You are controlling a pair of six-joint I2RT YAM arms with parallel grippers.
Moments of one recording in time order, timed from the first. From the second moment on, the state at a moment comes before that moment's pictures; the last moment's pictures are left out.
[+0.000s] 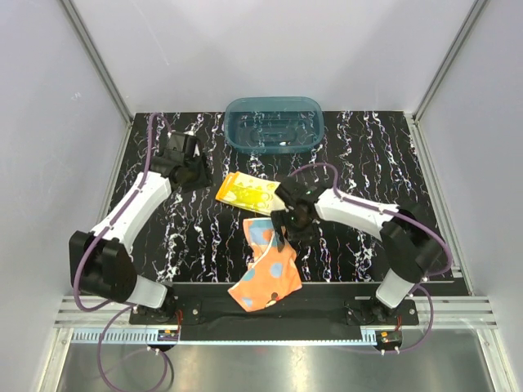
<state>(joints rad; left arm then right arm) -0.28 1.45 1.21 -0.70 -0.02 -0.50 0.76 1.67 1.15 -0.77 -0.15 0.57</state>
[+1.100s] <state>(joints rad) -0.33 1.24 1.12 -0.82 -0.09 -0.43 0.06 1.44 1.32 -0.82 0.13 0.52</state>
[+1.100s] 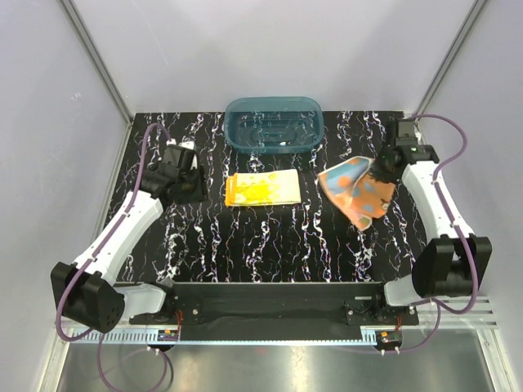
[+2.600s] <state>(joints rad) -0.34 1.97 1.38 -0.57 0.05 -0.50 0.33 2.14 1.46 -0.43 -0.52 0.59</state>
